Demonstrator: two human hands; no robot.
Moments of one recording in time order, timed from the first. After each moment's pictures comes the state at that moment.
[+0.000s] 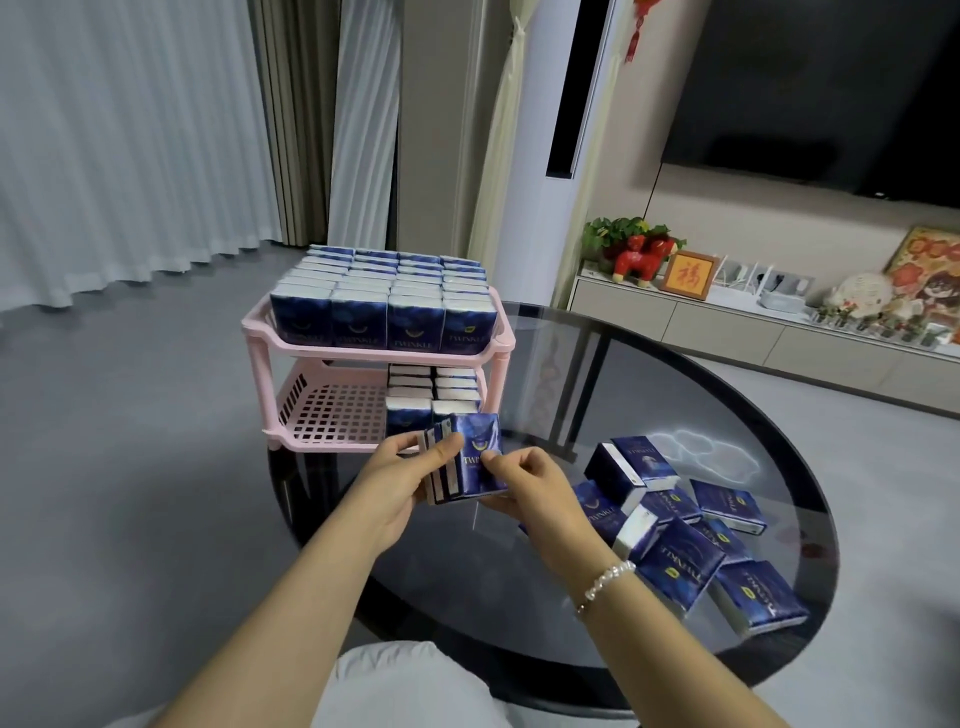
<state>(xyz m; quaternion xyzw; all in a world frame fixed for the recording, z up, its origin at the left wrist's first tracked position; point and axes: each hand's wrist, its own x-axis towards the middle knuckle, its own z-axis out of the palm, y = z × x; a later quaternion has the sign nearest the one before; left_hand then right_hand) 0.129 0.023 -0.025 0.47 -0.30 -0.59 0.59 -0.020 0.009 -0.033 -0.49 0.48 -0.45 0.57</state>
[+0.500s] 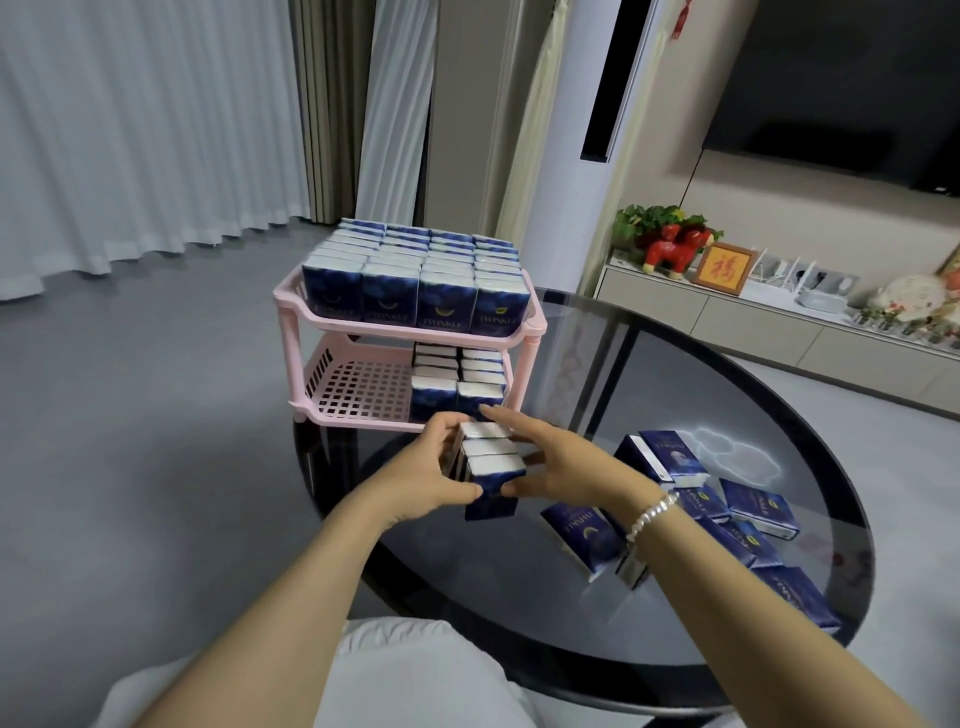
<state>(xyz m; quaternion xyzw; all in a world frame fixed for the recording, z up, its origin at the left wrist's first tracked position) 0.153 0.017 -0.049 0.55 -0.60 -0.46 0.35 -0.039 -0.017 0.003 -0.86 0.40 -0.10 0.31</state>
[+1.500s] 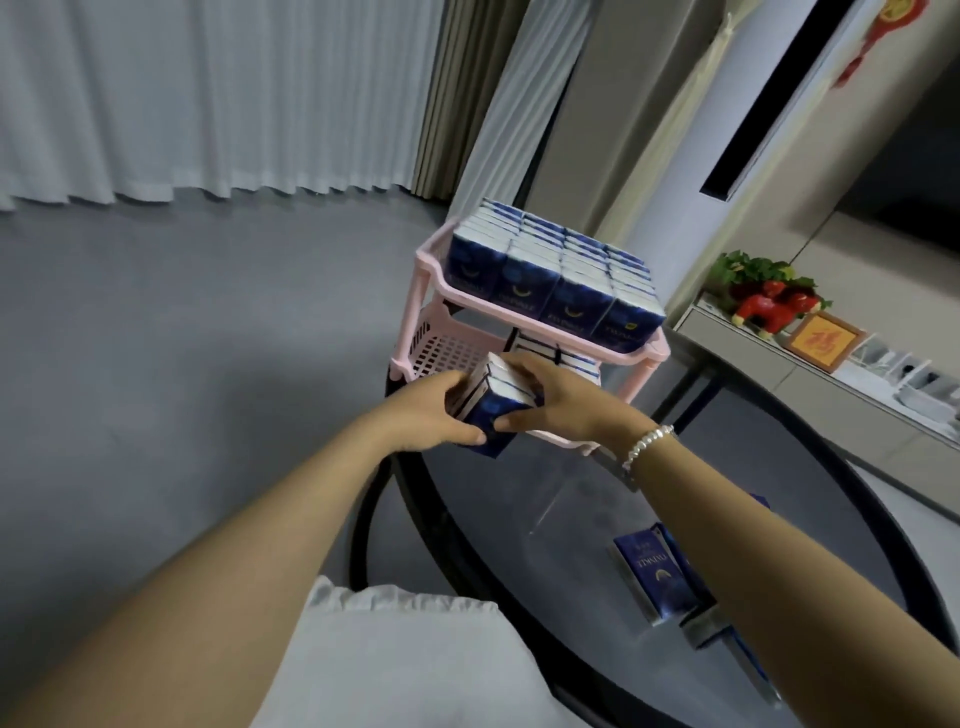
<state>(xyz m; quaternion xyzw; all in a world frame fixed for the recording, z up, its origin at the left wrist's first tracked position) 0.230 0.035 -0.024 0.65 -0.58 -0.34 0.36 0.069 -0.049 0.029 -0.90 0.34 -0.05 0.27</state>
